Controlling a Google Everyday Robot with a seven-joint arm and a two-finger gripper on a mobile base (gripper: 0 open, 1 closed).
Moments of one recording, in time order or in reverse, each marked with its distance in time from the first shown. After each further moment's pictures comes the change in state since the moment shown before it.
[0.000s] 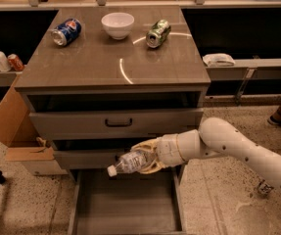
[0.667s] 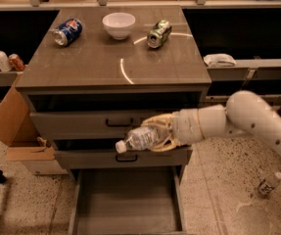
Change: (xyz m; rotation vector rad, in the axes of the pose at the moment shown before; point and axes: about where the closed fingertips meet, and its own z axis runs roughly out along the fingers) arm -0.039 -0.069 -0.082 0.091 -0.020 -0.080
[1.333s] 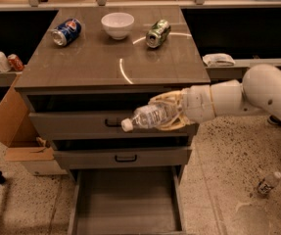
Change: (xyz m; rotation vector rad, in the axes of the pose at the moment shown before) arm -0.012 -0.057 -0.044 0.033 0.028 -0.058
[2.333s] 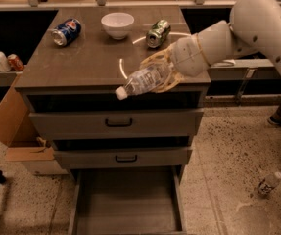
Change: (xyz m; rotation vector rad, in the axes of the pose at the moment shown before) arm 0.001 -0.101 -0.012 -0.162 0.111 -0.123
